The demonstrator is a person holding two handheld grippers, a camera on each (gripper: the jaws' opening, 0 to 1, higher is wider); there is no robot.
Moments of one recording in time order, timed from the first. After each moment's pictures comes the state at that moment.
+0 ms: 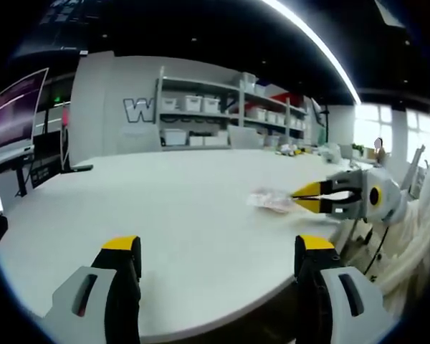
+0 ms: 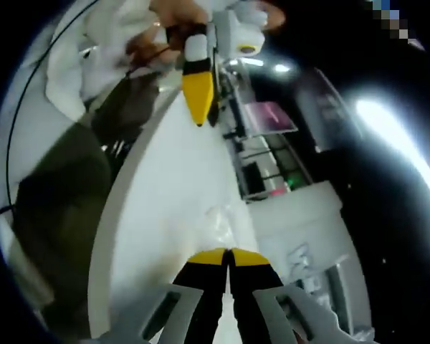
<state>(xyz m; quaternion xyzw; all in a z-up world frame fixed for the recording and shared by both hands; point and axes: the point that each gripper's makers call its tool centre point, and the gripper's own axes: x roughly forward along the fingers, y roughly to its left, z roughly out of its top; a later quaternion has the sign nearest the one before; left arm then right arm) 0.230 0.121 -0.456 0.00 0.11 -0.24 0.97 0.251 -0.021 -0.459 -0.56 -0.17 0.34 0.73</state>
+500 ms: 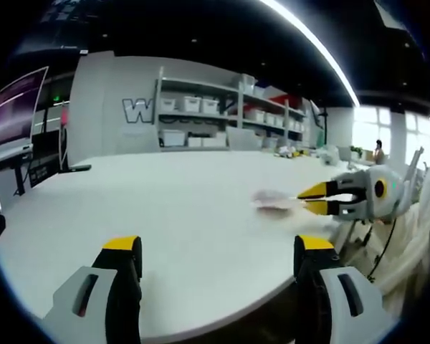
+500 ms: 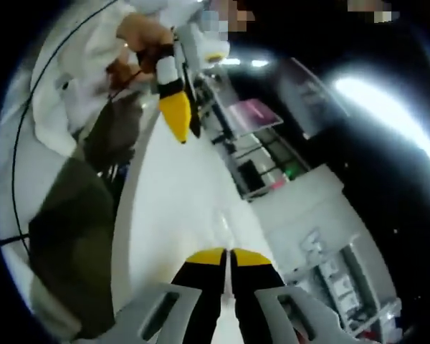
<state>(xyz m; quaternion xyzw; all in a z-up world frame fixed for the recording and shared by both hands) 0.230 0.119 -0.455 0.00 0.10 -0.24 0.96 0.237 -0.023 -0.454 -0.46 -0.14 0.37 0.80</state>
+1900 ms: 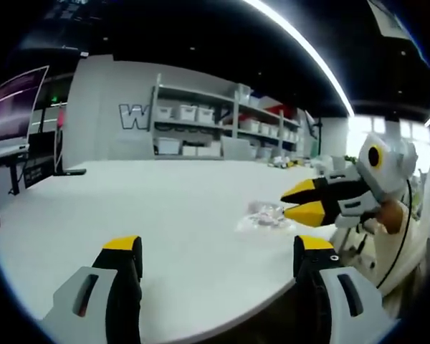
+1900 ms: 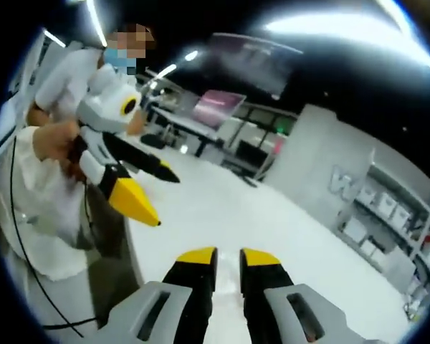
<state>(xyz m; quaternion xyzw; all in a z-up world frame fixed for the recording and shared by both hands) 0.231 0.117 -0.445 -0.02 0.08 -0.26 0.96 0.232 0.025 -0.434 -0.28 0.00 0.39 0.88</state>
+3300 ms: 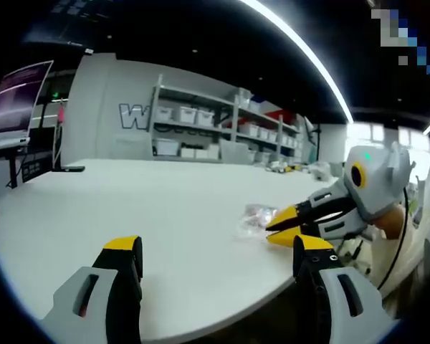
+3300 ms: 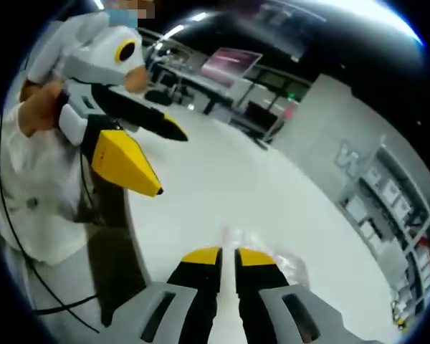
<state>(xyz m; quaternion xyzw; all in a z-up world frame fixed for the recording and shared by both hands) 0.226 0.118 -0.446 -0.04 0.07 -0.27 0.96 0.239 0.029 -0.476 -0.35 0.10 0.36 0.86</state>
